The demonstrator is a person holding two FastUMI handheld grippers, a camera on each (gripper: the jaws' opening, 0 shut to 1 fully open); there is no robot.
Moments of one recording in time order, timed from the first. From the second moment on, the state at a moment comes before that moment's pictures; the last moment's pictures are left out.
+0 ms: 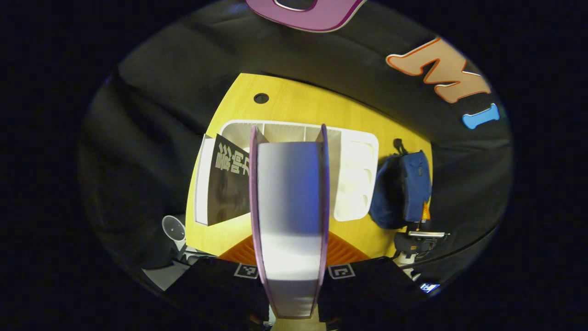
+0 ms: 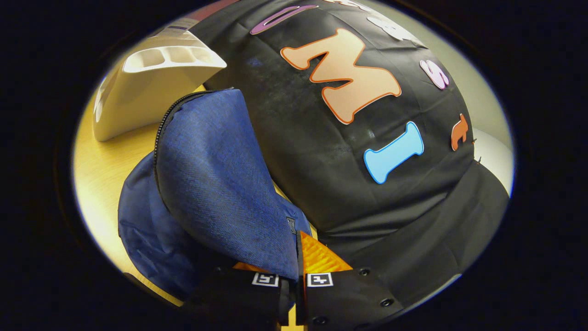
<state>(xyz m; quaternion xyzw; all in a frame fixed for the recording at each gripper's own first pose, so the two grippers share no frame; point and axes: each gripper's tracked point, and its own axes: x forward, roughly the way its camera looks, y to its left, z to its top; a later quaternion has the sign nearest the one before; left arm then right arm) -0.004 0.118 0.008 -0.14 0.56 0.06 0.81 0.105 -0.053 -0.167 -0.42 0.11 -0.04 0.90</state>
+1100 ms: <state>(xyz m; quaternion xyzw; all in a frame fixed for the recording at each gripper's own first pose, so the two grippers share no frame) 0.105 -0.145 -0.129 -0.33 0.43 -0.17 0.82 0.114 -0.071 -0.151 -0.29 0.14 -0.04 0.95</state>
